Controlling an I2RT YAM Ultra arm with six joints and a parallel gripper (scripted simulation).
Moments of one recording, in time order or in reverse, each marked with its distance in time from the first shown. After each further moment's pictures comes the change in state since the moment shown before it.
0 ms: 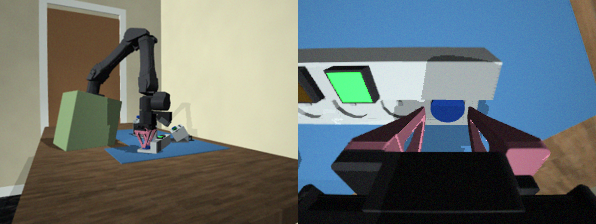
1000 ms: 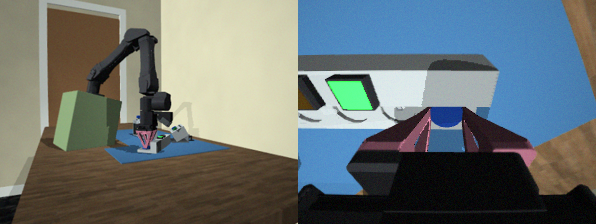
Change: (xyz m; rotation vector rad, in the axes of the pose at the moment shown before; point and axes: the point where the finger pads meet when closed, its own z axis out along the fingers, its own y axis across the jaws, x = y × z) arm -0.005 -0.001 0.002 0.003 -0.012 -0.003
